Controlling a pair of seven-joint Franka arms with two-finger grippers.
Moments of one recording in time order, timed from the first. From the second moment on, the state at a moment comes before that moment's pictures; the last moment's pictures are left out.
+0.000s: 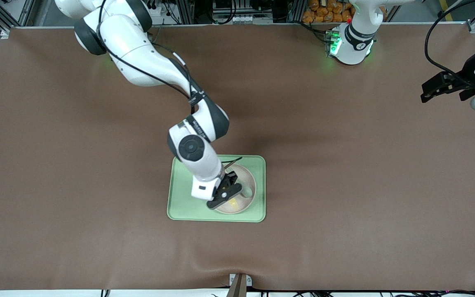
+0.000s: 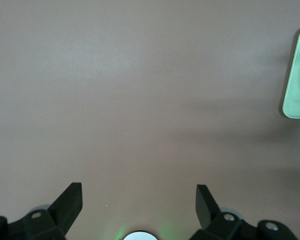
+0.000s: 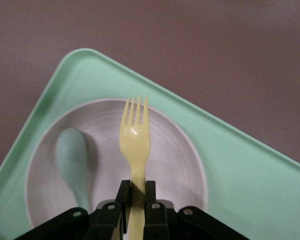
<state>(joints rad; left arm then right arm) 0.02 -0.02 -0.10 -1.54 0.01 1.46 -0.11 0.54 0.97 0.01 -1.07 0.11 2.24 0.02</state>
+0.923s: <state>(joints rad) 0.02 -0.01 -0.10 -1.54 0.01 1.47 -0.11 0.42 0.82 0.02 -1.46 0.18 2.42 0.03</state>
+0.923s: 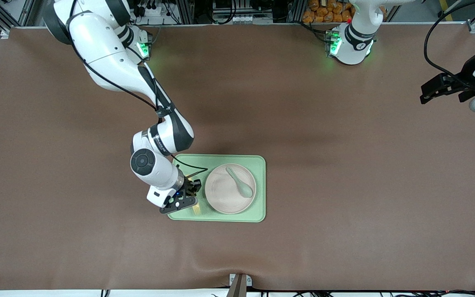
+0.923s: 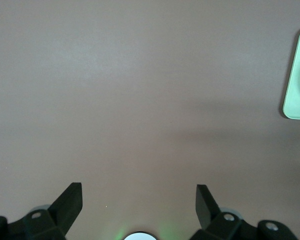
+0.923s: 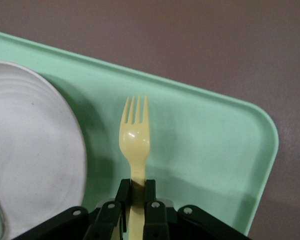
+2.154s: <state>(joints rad) 0.02 0.00 -0.09 -1.54 0.01 1.48 -0.11 0.42 0.75 0.03 -1.44 0.21 2.30 0.04</state>
